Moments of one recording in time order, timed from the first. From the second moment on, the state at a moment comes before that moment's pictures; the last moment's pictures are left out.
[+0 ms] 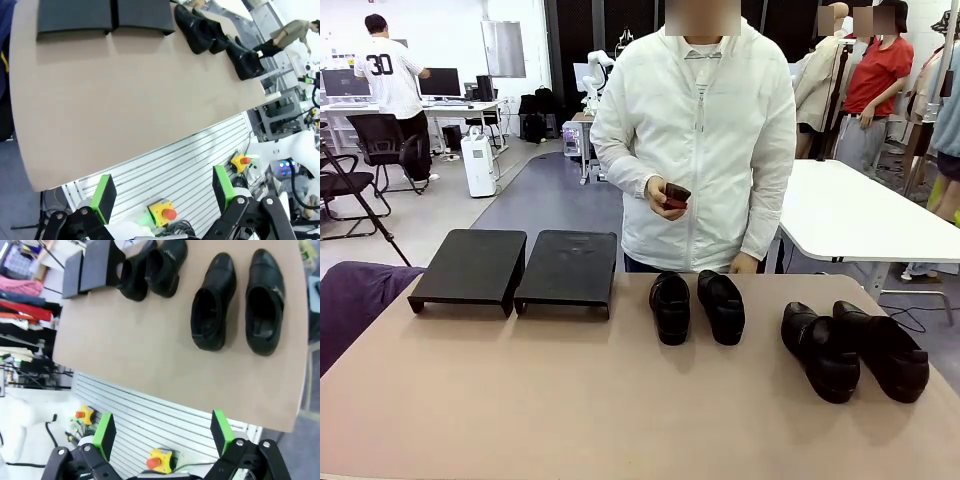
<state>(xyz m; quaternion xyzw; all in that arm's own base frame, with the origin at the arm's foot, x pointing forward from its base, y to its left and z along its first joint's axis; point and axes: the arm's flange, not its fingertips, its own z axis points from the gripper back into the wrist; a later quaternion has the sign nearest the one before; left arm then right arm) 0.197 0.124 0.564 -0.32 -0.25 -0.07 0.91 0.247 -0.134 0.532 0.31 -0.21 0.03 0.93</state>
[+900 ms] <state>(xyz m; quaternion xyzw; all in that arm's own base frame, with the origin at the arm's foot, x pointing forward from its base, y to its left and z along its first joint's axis) 0.191 0.106 0.577 -0.32 -0.26 -0.09 0.91 0.241 -0.117 0.545 0.29 -0.21 0.05 0.93</state>
